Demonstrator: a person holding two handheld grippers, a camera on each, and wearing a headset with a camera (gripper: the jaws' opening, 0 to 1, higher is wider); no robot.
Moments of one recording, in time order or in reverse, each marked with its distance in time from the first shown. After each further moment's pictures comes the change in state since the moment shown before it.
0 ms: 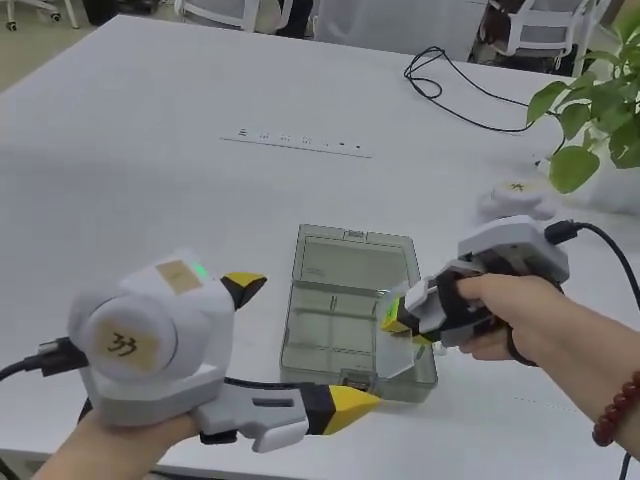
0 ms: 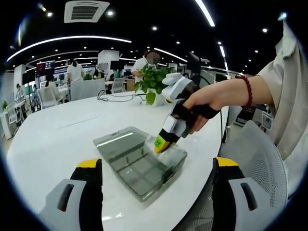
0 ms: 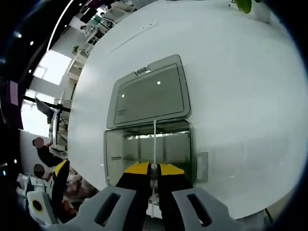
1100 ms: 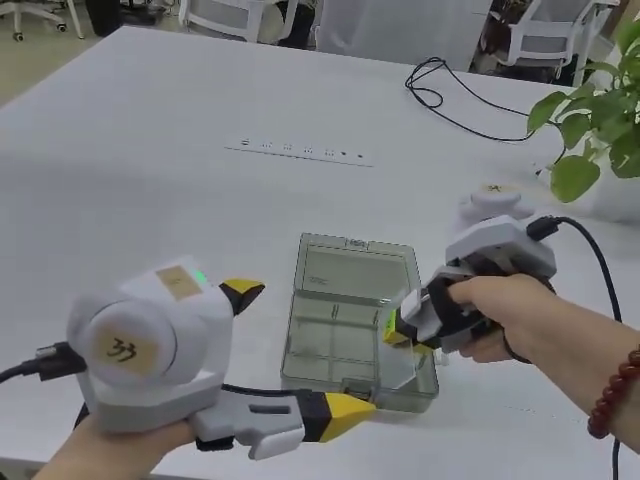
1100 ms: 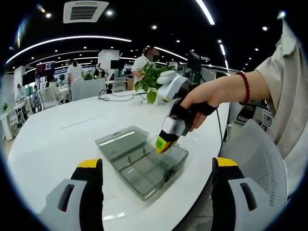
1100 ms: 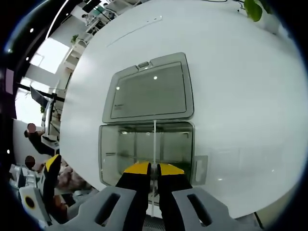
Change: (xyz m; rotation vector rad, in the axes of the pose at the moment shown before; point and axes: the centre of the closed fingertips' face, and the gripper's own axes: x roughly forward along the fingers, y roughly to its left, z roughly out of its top) left arm -0.003 0.003 0.001 0.009 0.010 0.008; right arm 0.004 -0.002 0.005 -0.084 0.055 -0.075
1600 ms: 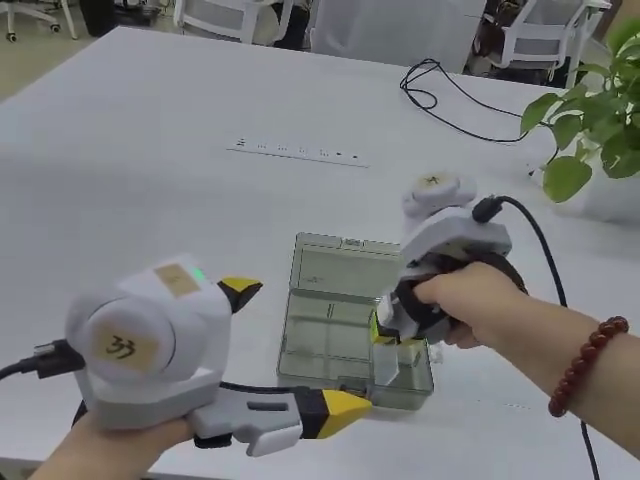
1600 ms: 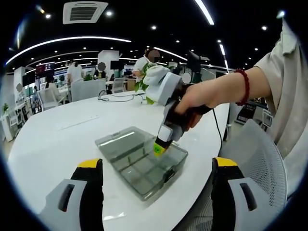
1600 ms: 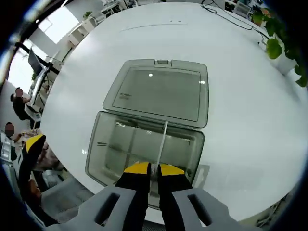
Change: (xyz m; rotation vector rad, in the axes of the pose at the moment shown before) left arm -0.001 -0.001 0.002 0.005 -0.003 0.002; right arm 0.008 0.004 -0.001 -0.296 0.018 -0.182
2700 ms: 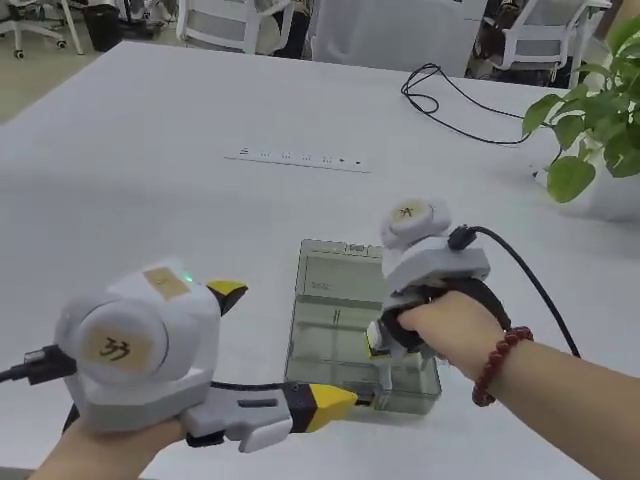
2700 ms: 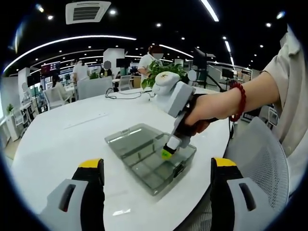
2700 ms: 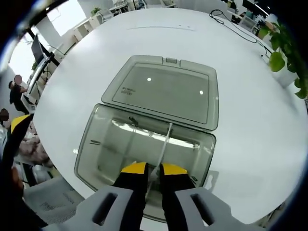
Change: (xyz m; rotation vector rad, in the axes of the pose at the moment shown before) left arm -0.010 0.017 -0.004 0.002 0.031 0.069; right arm 0.016 0.002 -0.005 -0.045 -0.072 -0.018
